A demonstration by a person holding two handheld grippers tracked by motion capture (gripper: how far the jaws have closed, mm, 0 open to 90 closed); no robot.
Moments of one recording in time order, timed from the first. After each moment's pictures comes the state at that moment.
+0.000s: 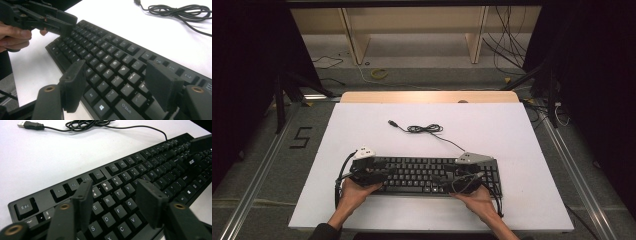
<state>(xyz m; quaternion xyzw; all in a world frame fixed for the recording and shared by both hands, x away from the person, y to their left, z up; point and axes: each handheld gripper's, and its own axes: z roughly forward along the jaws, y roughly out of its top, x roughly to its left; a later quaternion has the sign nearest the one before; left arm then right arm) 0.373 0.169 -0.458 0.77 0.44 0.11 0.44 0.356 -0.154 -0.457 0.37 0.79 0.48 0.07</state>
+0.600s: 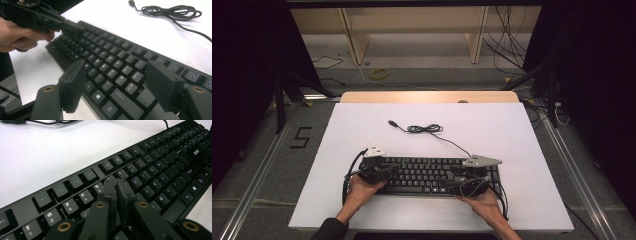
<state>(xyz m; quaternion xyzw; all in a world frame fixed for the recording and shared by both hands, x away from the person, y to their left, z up) 0.384 0.150 -0.465 0.80 0.42 0.10 0.42 0.346 -0.169 -0.455 0.38 0.78 0.49 0.08</state>
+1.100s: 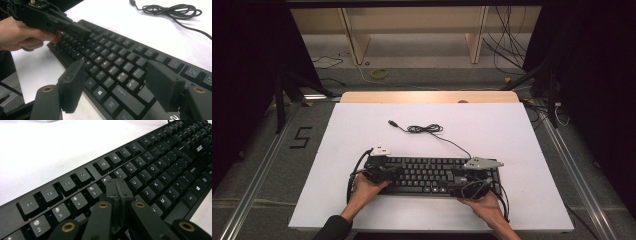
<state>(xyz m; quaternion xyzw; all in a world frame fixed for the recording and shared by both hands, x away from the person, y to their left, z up) 0.391 0.140 -0.472 0.81 0.42 0.08 0.40 0.341 -0.172 -0.456 0.38 0.78 0.49 0.08</state>
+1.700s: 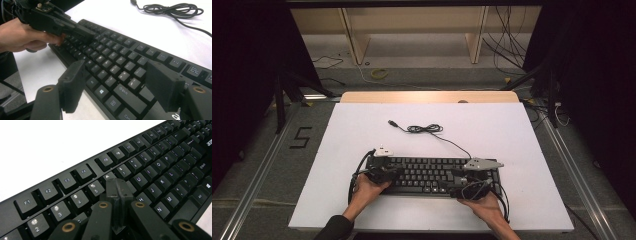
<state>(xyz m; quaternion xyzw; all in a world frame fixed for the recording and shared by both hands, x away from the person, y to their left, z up) 0.391 0.136 -0.476 0.81 0.42 0.09 0.38 0.339 -0.172 -0.456 0.38 0.78 0.49 0.07</state>
